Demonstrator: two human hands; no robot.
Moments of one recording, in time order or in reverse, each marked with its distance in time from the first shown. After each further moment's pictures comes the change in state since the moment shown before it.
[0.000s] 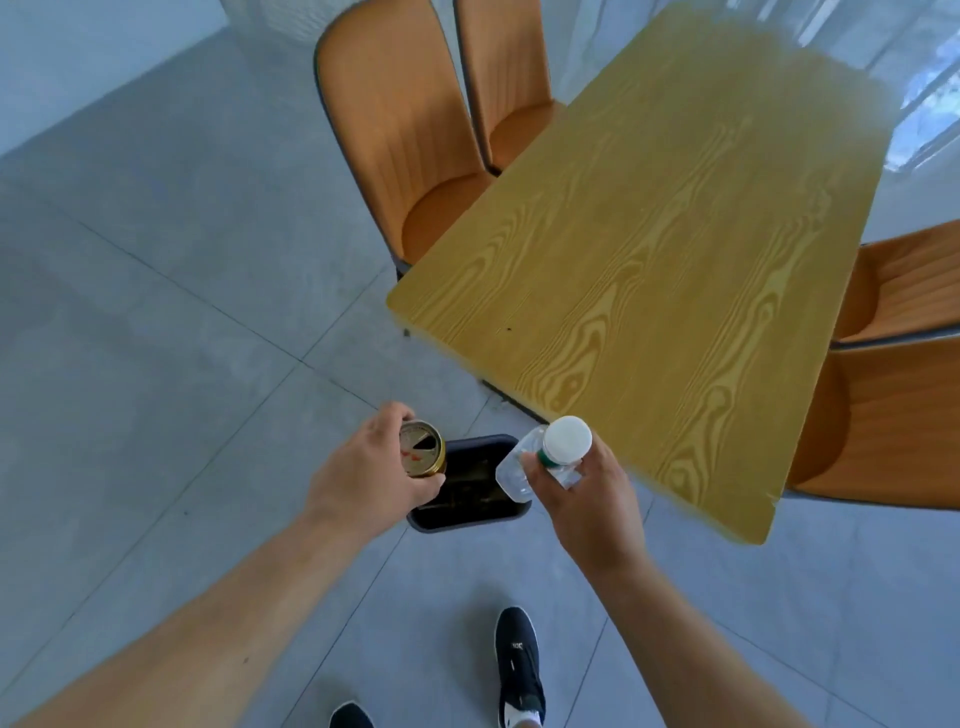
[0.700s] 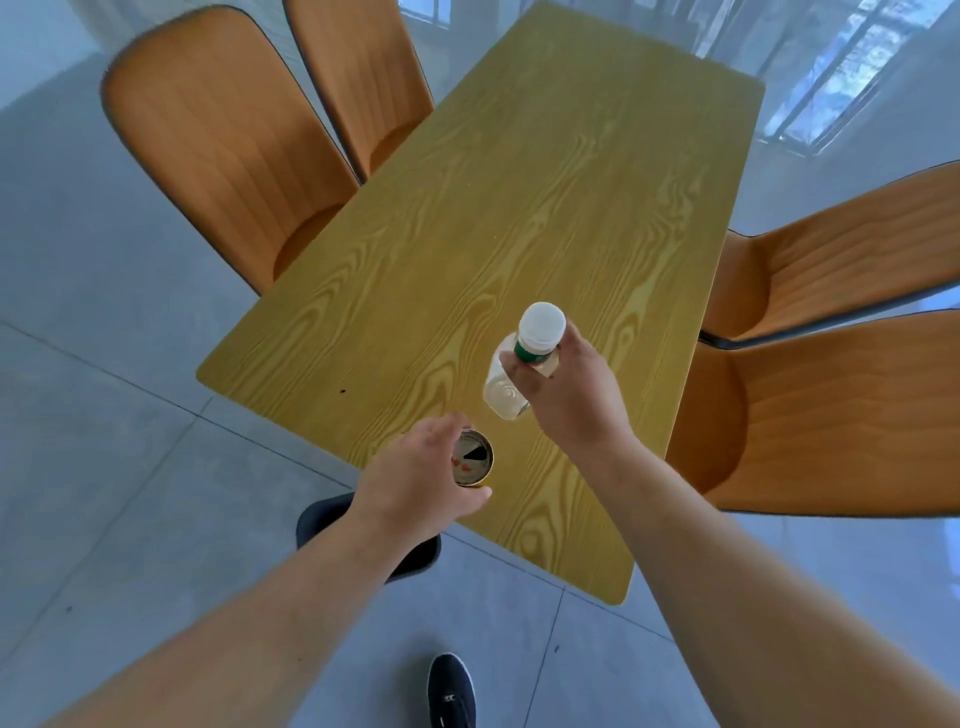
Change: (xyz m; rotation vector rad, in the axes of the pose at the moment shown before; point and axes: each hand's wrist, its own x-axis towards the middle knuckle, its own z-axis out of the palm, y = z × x) left_hand 0.085 0.206 0.136 0.114 -0.156 0.254; right_hand 0.191 0.049 -0.151 -0.084 0.031 -0.027
